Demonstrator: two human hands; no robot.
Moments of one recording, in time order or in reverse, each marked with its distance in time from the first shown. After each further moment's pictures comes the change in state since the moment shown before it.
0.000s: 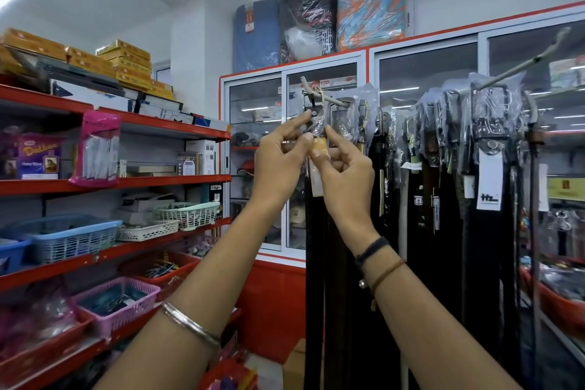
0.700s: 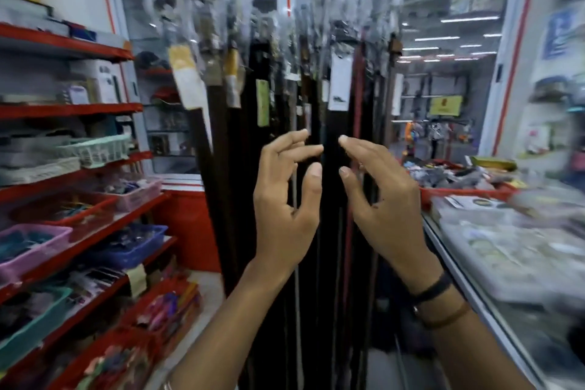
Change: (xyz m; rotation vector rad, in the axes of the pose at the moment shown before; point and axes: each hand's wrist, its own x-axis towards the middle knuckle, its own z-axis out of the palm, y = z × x) left_hand -0.201 0.026 0.137 -0.067 -0.023 0.177; right_hand -0.108 -0.016 -0.241 -0.688 -0.142 -0.313
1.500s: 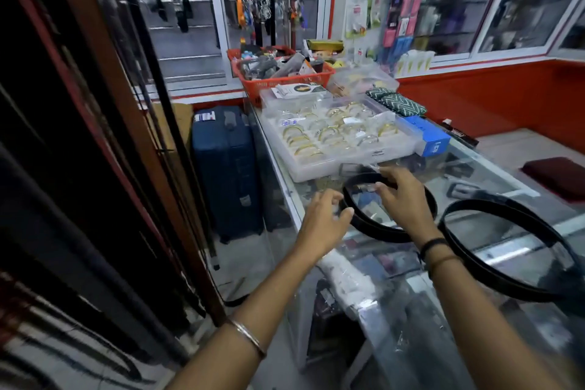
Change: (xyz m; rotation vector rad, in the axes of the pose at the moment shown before) left_hand -0.246 0.018 0.368 -0.099 -1.035 -0.770; right_hand -0.235 0.284 -0.312 -0.597 -0.254 0.932
